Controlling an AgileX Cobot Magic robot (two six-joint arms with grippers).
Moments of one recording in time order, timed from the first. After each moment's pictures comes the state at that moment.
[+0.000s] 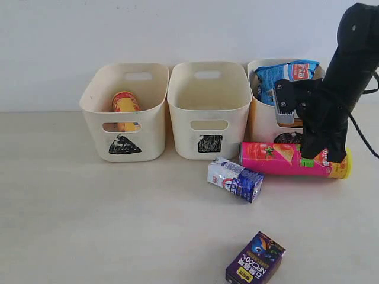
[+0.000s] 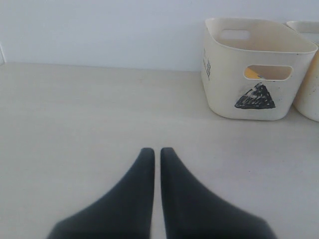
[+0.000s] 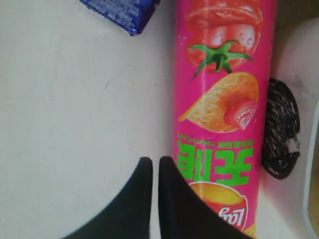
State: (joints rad) left arm 0.06 0.00 0.00 -0.08 0.29 0.02; right arm 0.17 1.96 -1.53 0.13 1.06 -1.38
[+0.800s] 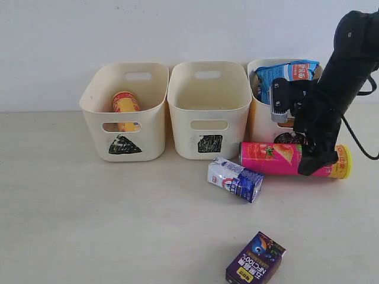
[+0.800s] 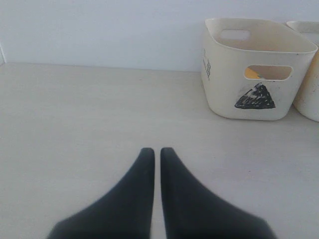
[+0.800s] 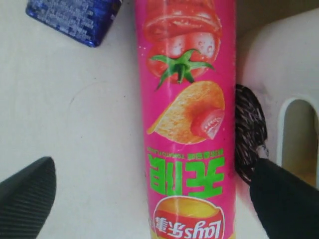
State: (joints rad) left arm 0.06 0.00 0.00 -0.08 0.29 0.02; right arm 0.17 1.99 -1.53 0.14 0.97 -1.34
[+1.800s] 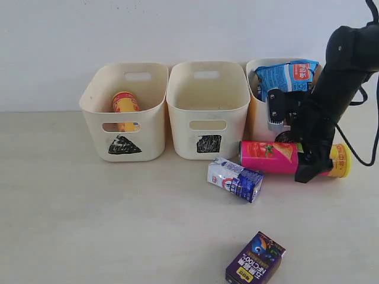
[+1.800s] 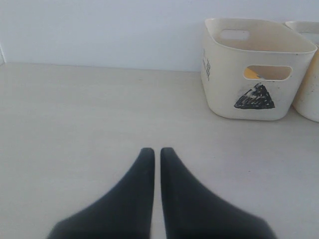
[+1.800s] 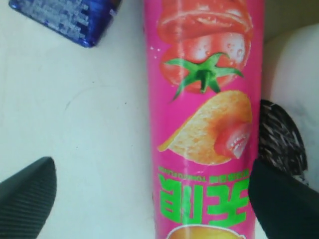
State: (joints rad) left arm 0.06 0.00 0.00 -0.08 0.29 0.02; right arm 0.17 2.06 -1.55 0.15 0.97 -1.37
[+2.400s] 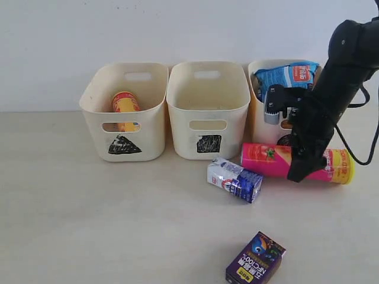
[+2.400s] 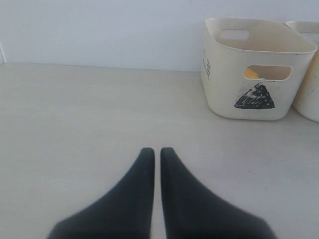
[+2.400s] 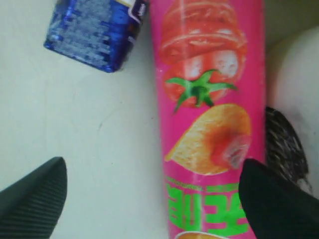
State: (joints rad) left arm 0.06 0.00 0.00 -0.08 0.29 0.02; right arm 0.16 2.03 -1.55 0.22 1.03 -1.26
